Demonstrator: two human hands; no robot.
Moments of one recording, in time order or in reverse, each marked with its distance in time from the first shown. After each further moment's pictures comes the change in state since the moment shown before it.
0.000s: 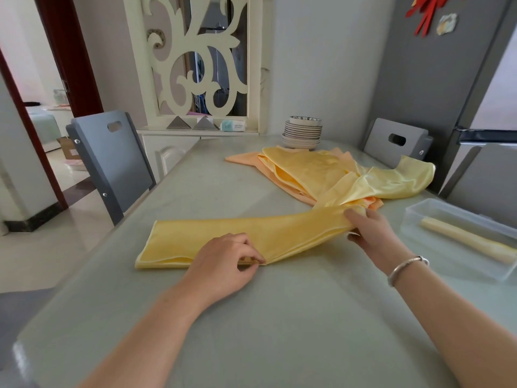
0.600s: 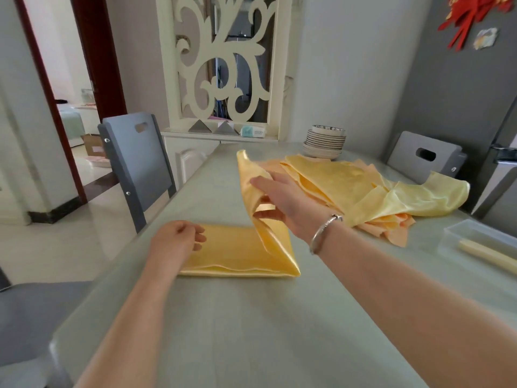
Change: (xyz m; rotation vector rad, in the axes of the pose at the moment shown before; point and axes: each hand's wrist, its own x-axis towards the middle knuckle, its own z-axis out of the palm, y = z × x) left_hand -0.005 -0.083 -0.054 -0.676 0.400 -0.829; right_hand -0.042 -0.089 0.185 -0.012 -0.488 -0.078
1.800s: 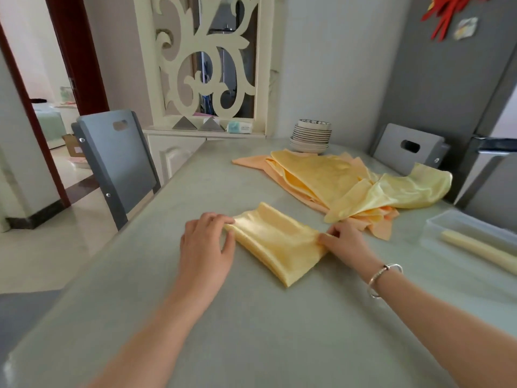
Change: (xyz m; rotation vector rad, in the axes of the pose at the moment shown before) left_hand -0.027 -0.004 0.066 0.501 0.130 0.694; right_hand -0.011 0.106 -0.137 -0.724 0.381 0.106
